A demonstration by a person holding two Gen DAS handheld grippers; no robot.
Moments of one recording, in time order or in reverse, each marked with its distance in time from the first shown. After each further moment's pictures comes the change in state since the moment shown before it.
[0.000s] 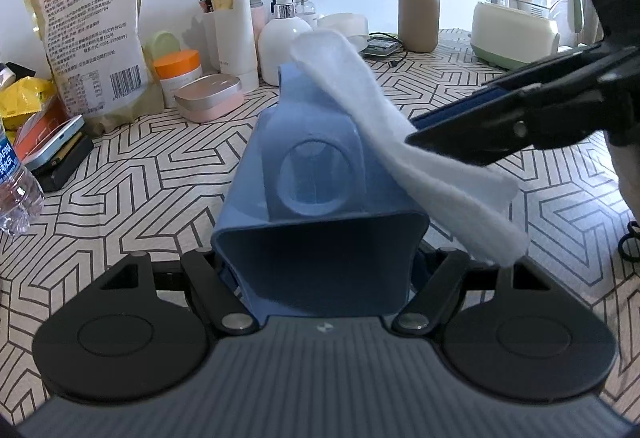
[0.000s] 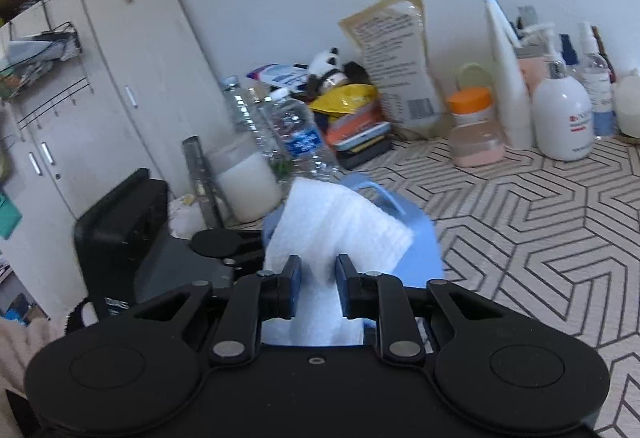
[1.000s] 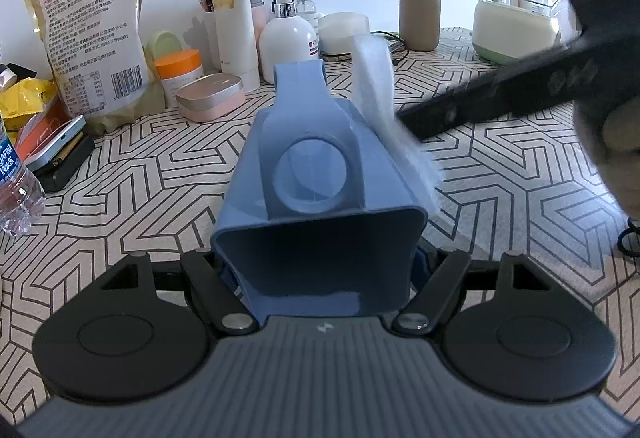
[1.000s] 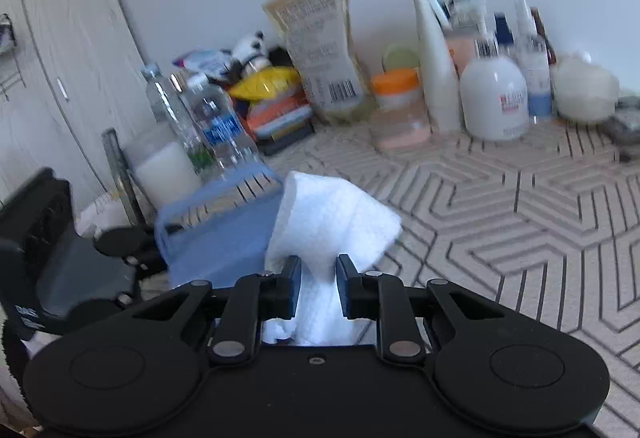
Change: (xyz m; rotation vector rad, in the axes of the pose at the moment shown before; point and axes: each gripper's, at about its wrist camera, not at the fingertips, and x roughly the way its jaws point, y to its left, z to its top) left arm 0.001 -0.001 0.000 0.010 0.002 0.006; right arm 0.005 -0.027 0.003 0.043 0.026 -0.194
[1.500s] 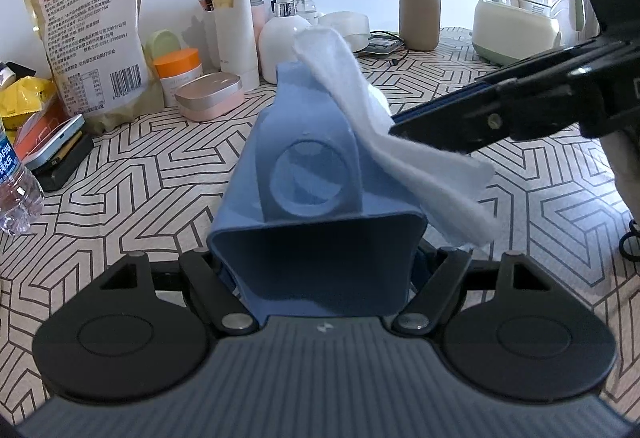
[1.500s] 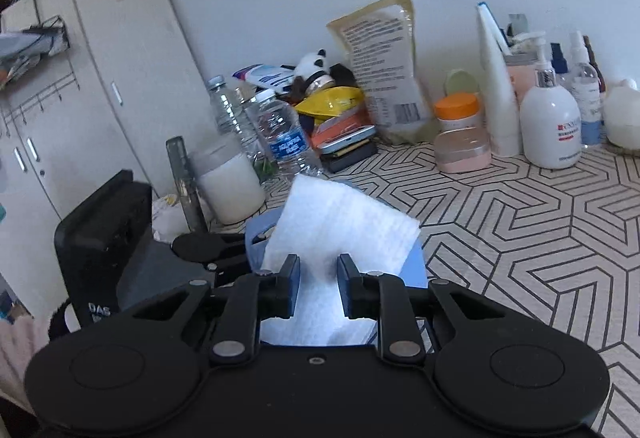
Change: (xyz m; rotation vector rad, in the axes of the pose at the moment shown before) left arm 0.001 0.000 0.000 -0.006 0.002 -0.001; right arm -0.010 0.024 -0.001 -0.050 -0.028 0.138
